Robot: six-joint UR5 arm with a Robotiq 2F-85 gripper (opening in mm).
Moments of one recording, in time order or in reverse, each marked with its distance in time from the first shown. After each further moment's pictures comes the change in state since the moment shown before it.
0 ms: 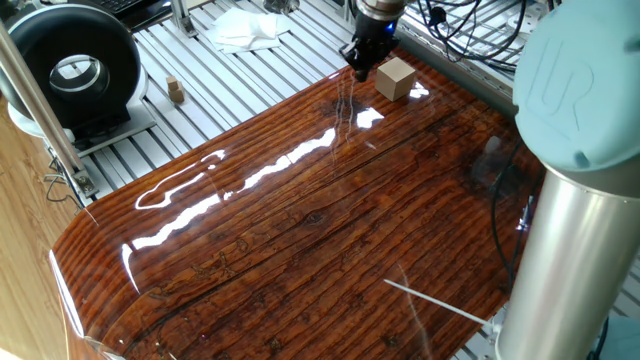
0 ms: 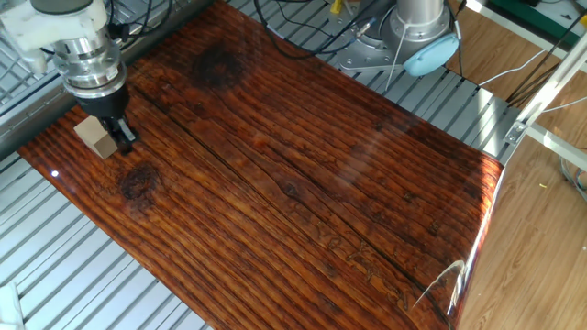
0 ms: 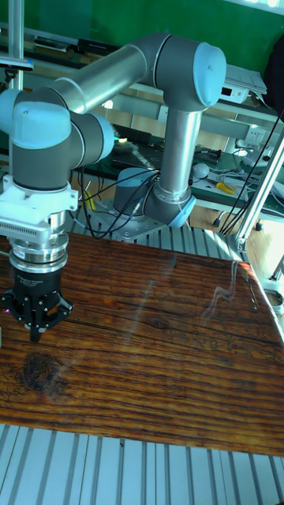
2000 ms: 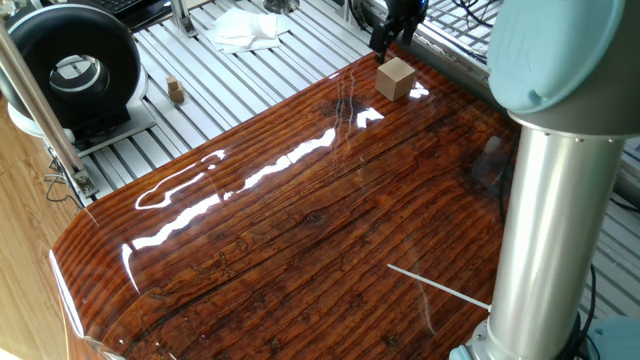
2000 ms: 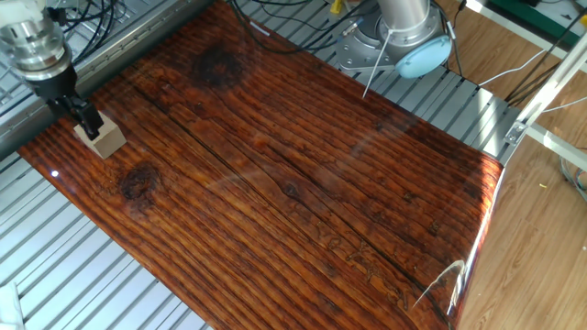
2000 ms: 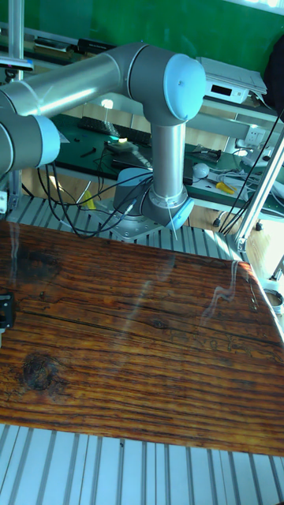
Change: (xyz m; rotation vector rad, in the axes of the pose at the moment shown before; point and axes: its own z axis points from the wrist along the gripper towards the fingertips) arm -0.046 -0.102 0.014 0.052 0.021 -0.273
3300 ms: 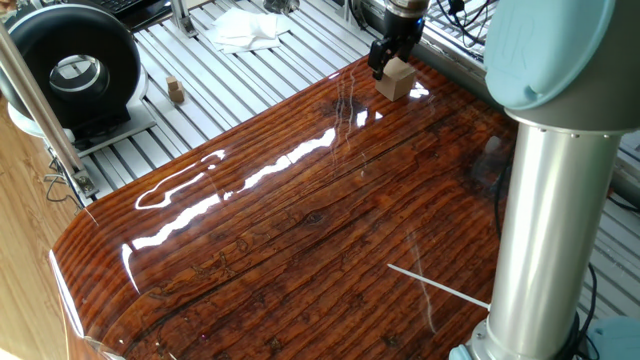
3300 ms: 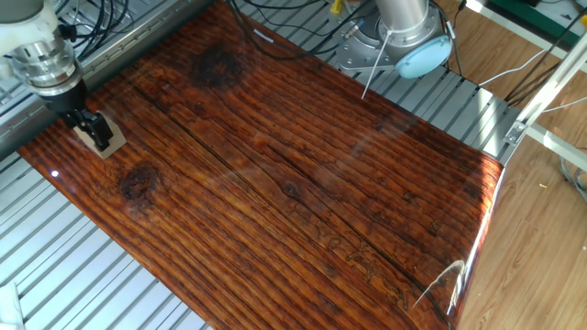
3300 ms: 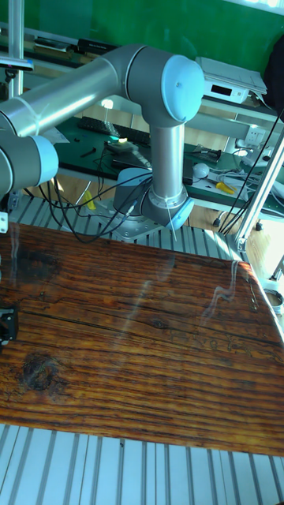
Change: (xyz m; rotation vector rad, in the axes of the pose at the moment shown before) arm 0.013 0.009 0.032 -0.027 0.013 0.010
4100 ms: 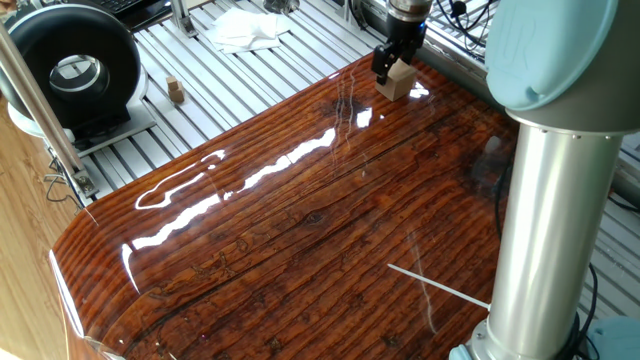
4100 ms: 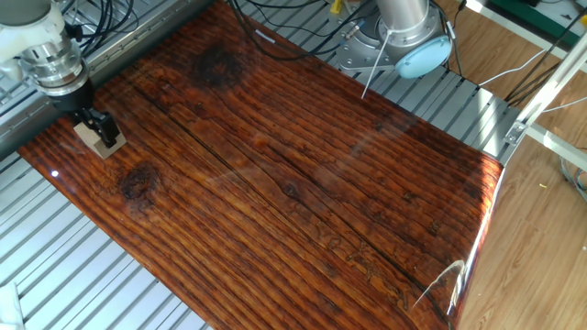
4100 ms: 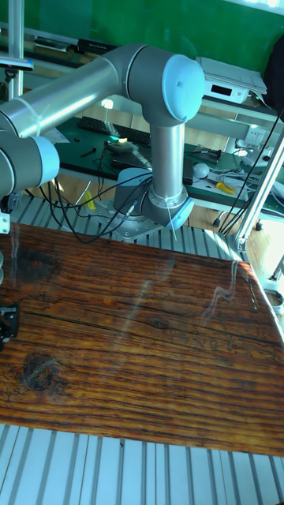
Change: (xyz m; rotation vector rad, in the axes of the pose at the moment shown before) arm 0.013 0.001 0.003 0.000 0.034 -0.011
